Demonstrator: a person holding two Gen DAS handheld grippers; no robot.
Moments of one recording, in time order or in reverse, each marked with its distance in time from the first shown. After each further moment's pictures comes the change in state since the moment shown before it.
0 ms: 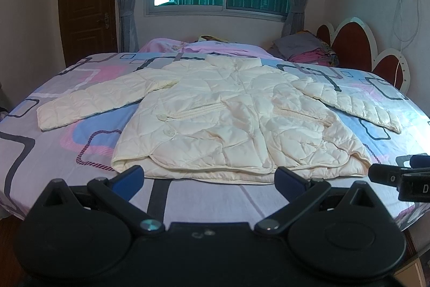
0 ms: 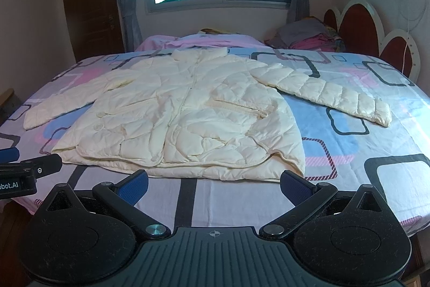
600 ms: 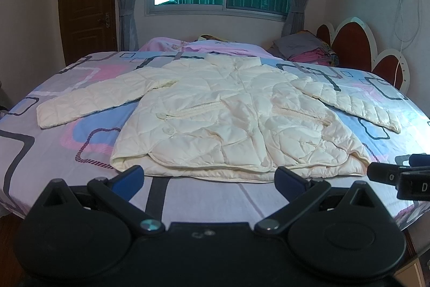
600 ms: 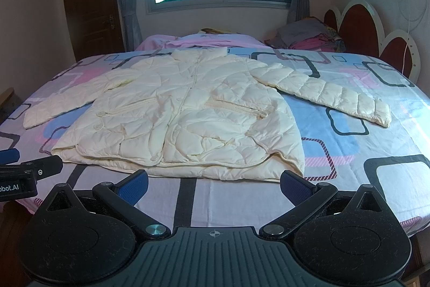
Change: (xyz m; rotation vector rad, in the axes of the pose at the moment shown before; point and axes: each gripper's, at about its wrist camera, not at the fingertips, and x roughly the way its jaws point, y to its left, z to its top) left arm -0.001 -0.003 -0.002 0.002 0.001 -0.002; right arm 0.000 0.000 0.000 0.000 0.000 0.001
